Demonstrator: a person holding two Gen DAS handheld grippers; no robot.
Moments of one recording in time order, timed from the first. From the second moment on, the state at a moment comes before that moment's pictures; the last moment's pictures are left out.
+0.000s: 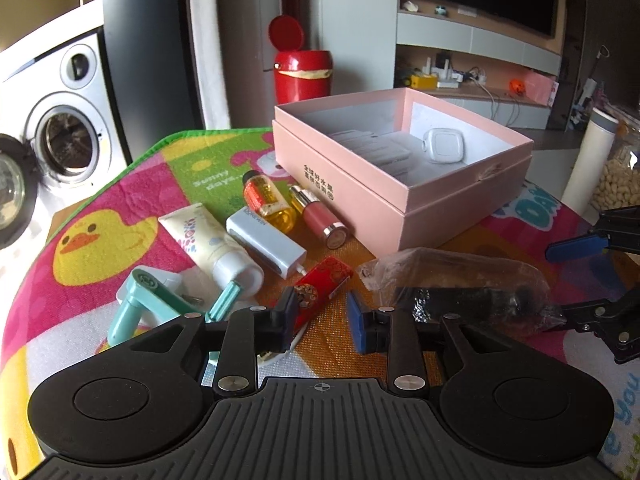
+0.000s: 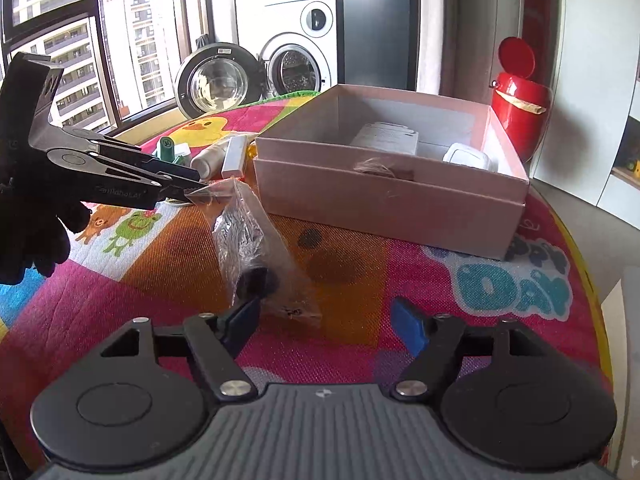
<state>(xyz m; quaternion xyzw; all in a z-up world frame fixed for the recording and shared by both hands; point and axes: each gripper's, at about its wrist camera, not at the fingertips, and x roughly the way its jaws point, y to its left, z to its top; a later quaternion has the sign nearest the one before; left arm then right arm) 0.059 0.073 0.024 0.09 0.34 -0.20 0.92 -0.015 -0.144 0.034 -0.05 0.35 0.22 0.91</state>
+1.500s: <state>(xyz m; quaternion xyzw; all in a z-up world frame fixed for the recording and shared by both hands) 0.031 0.068 0.016 0.01 0.36 -0.14 0.92 -0.011 -0.145 0.030 -0.05 0.38 0.23 0.90</state>
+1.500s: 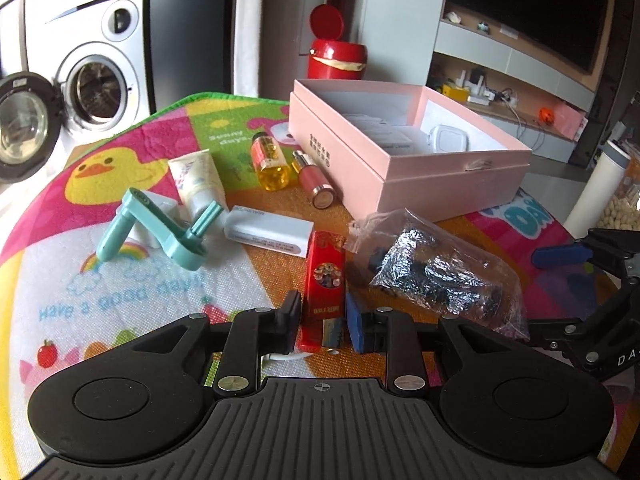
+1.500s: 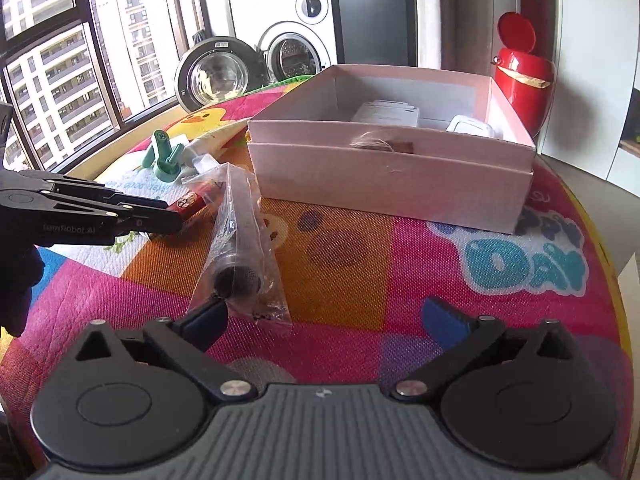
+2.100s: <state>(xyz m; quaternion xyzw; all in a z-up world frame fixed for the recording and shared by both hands) 0.033 0.078 0.007 -0.04 0.34 -0.16 0.93 -0.006 -0.085 0.051 -0.16 0.34 0.32 0.87</state>
